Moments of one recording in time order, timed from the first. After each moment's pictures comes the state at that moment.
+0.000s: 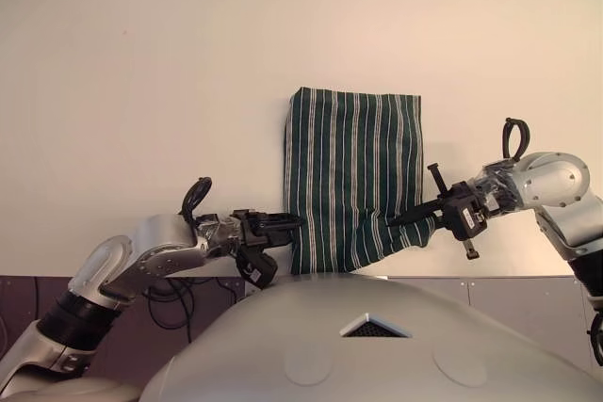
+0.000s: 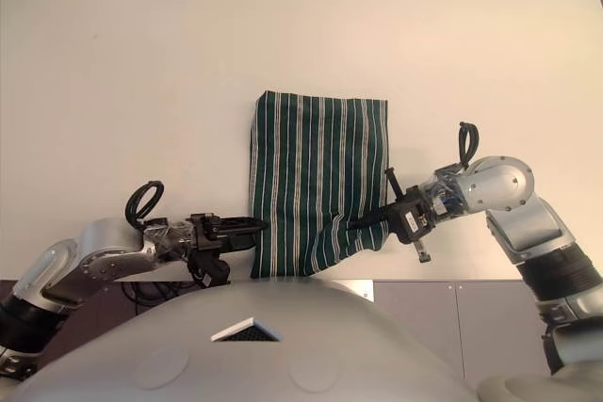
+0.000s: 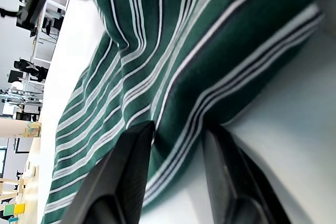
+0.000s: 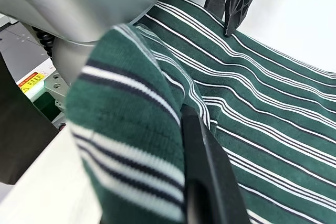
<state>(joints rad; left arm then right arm) 0.31 0.85 -0.40 -0.36 0.54 -0.66 -0.65 0.05 -0.95 0.39 -0.13 0.34 -0.41 1.43</state>
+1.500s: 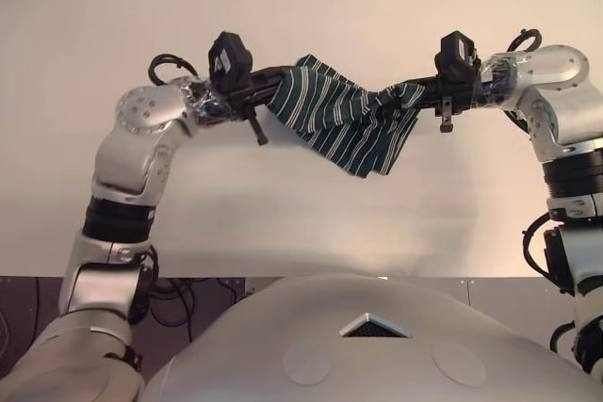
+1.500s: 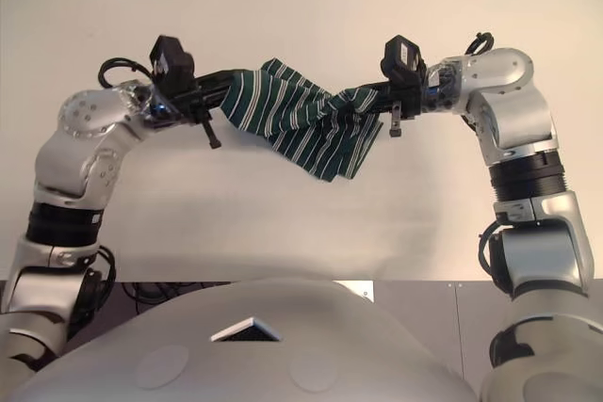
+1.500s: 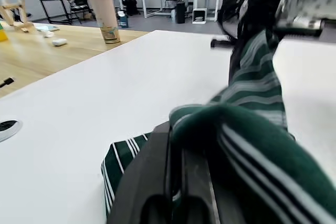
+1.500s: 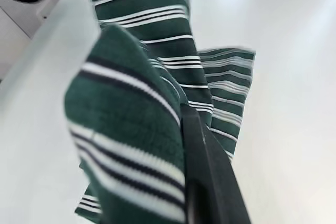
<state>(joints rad) -0.25 0.53 -0.19 -0.09 -0.48 0.35 -0.85 -0.44 -0.67 0.27 0.21 0.39 0.31 1.30</state>
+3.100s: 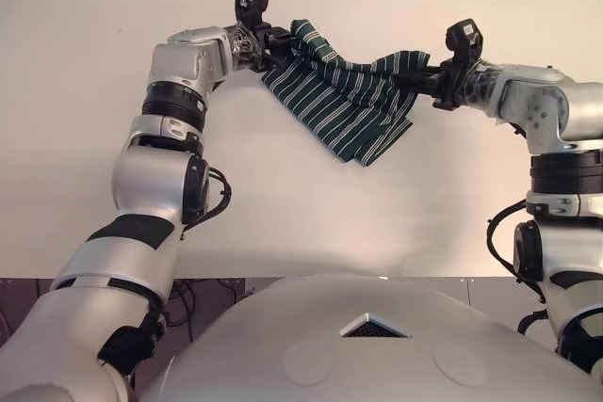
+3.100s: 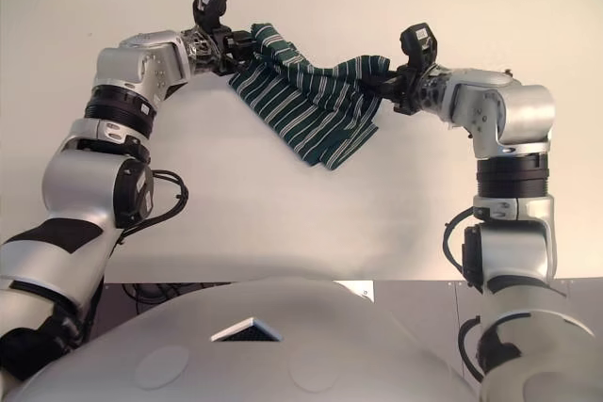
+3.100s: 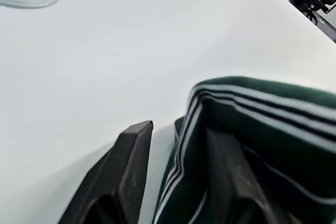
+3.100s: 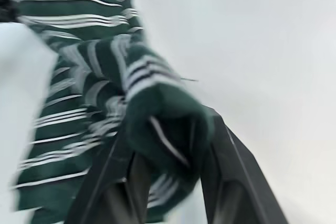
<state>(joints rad) -0.83 0.22 -0.02 0.99 -0.22 0.45 -0.76 -0.44 -0.52 0.05 0.17 0.41 0.97 0.67</state>
